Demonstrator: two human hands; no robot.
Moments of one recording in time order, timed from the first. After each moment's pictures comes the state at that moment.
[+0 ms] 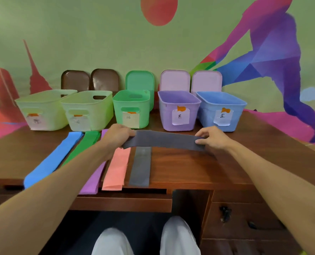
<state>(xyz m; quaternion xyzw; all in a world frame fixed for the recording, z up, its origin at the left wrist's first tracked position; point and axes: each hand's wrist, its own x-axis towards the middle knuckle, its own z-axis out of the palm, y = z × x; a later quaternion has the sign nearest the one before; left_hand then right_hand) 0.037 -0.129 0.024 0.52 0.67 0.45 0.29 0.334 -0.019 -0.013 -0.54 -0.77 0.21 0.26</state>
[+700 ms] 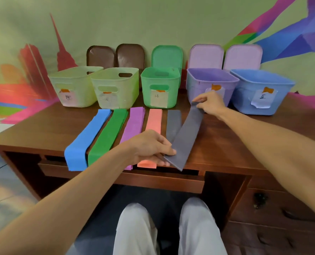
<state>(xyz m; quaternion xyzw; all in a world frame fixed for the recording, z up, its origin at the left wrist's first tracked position) 0.020 -0.187 -0.004 0.55 0.59 0.27 0.52 0.208 0.026 -0.003 -0.53 -0.75 0.18 0.35</state>
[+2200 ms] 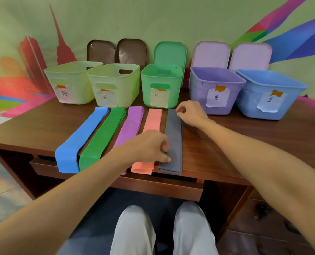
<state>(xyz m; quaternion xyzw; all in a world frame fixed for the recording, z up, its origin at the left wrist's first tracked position) 0.022 -0.154 -0.014 0.77 0.62 0.07 0.14 0.159 0.032 -0.035 -0.48 -0.83 0.08 0.28</state>
